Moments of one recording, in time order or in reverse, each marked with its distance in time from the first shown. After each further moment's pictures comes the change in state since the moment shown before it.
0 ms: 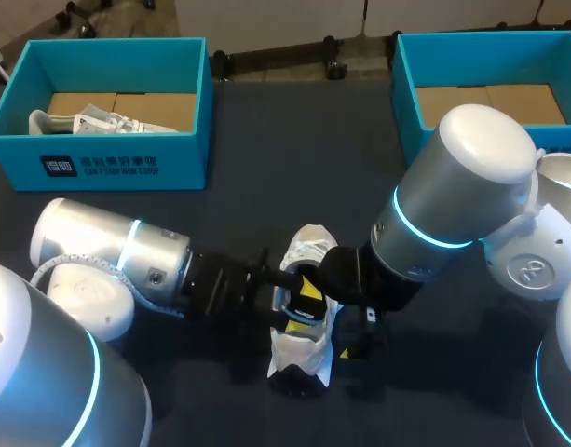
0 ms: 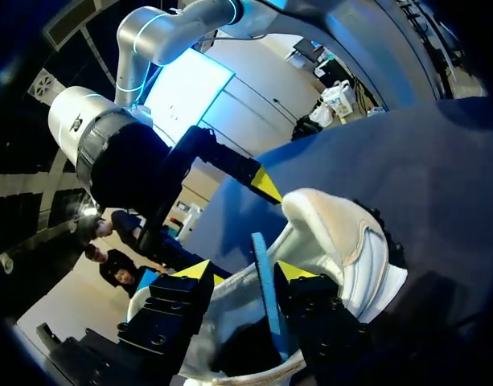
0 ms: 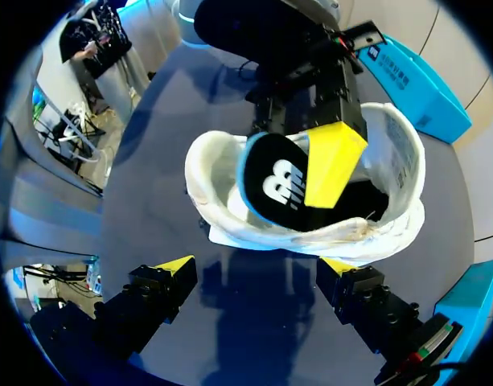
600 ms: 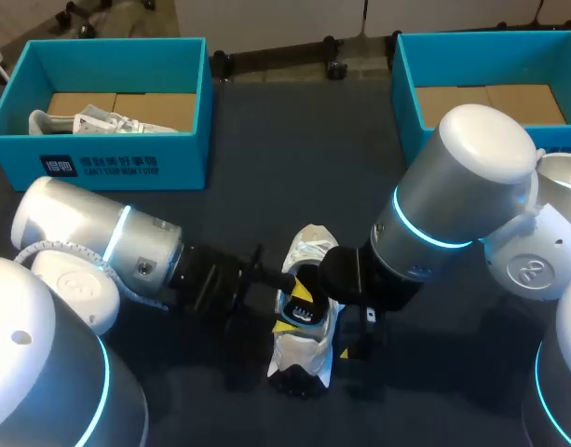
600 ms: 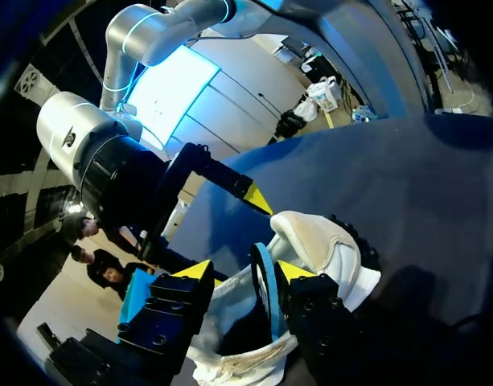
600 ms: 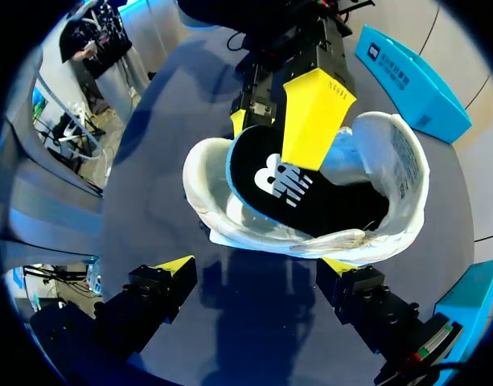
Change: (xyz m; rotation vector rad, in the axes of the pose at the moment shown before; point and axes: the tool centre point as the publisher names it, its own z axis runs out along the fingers) left arm -0.001 -0.014 -0.019 -0.054 0.111 0.018; right arm 0.000 0.000 0.000 0.000 0.000 0.000
